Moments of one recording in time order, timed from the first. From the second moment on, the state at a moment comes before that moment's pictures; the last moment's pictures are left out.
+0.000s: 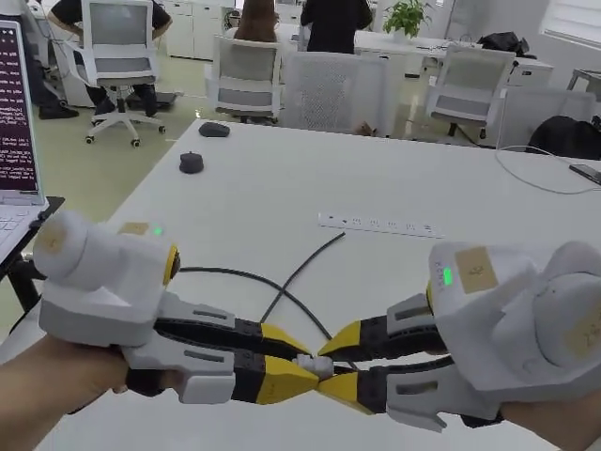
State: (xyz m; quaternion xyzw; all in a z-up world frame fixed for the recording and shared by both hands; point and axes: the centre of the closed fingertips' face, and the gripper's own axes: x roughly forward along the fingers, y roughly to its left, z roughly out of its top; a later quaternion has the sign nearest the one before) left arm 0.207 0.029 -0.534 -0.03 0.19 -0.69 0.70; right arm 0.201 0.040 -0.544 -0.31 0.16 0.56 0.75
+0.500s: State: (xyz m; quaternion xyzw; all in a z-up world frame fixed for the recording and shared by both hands) left arm 0.200 0.037 -0.497 -0.04 0.12 -0.72 0.68; right arm 0.191 0.041 -0.499 -0.06 0.12 0.63 0.76
